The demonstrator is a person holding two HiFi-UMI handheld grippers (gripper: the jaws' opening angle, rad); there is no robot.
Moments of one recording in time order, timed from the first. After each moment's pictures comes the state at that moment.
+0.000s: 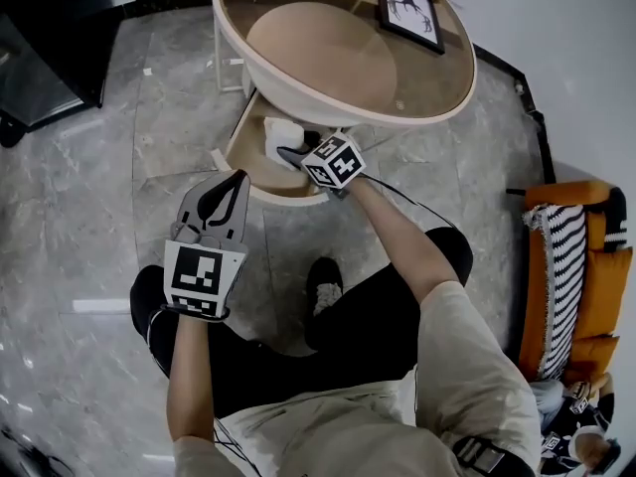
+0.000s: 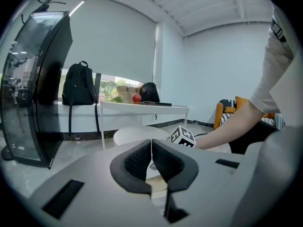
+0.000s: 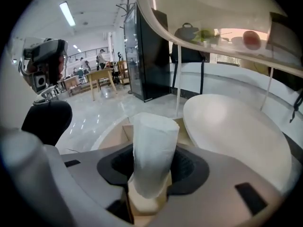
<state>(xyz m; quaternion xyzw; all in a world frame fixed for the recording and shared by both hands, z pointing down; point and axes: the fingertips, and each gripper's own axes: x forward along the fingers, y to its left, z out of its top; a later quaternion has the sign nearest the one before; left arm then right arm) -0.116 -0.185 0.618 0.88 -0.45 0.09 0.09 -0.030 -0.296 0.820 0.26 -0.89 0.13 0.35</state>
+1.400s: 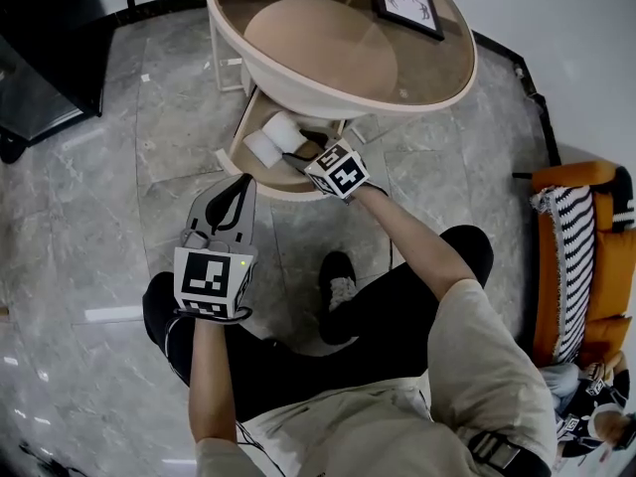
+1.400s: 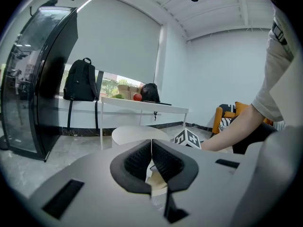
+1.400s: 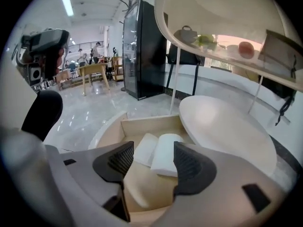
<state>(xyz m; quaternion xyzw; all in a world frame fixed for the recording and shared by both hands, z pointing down) -0.122 -0.173 0.637 0.88 -0.44 0.10 0.12 -0.025 -0.279 0.823 0.31 -0.87 0.10 0.36</state>
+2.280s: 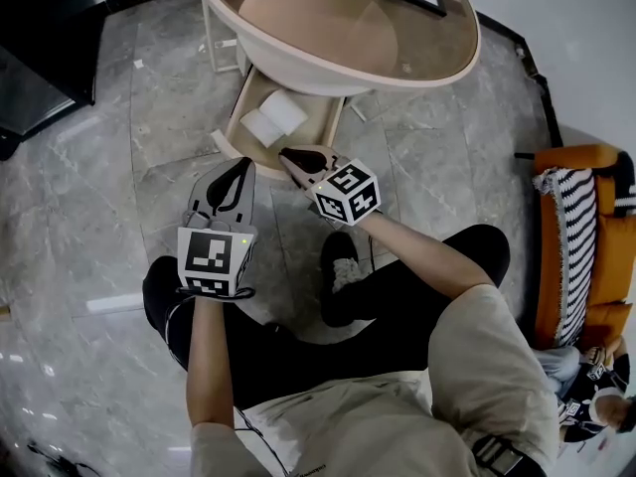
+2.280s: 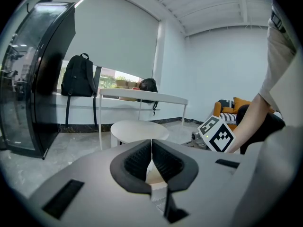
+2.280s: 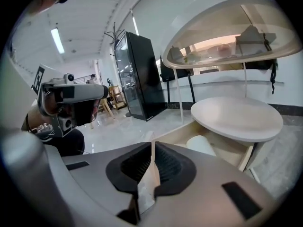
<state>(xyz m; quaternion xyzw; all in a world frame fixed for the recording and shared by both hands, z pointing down) -0.119 -0.174 0.669 0.89 -0.43 0.11 0.12 -0.057 -0.200 0.775 0.33 -0.90 0.19 0.20</state>
